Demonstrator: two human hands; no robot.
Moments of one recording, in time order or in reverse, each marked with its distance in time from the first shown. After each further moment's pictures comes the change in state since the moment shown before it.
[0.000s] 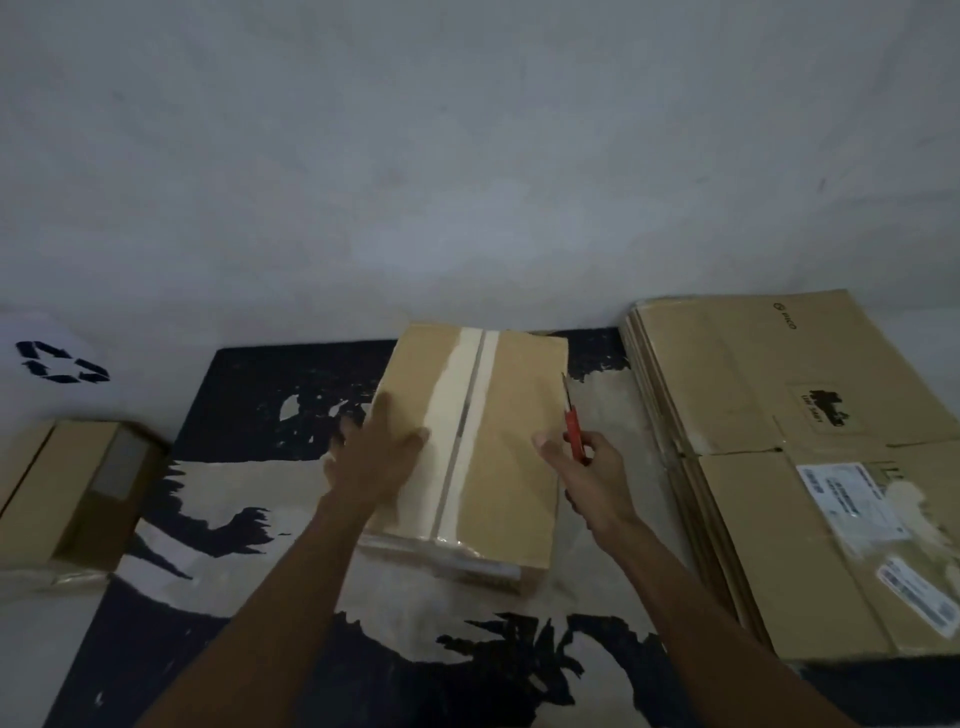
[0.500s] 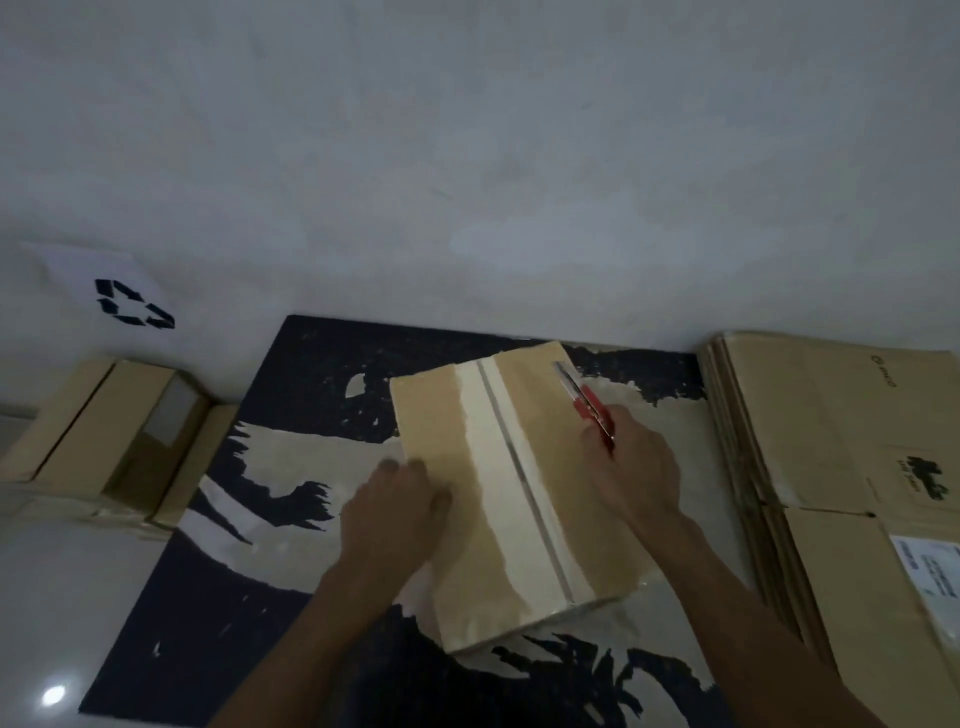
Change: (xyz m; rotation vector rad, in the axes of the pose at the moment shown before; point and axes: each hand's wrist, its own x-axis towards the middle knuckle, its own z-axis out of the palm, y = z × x) left_hand -0.045 -0.079 -0.025 0.136 0.103 0.175; right_hand 0.009 -0.045 0.070 -0.867 0.058 -0.446
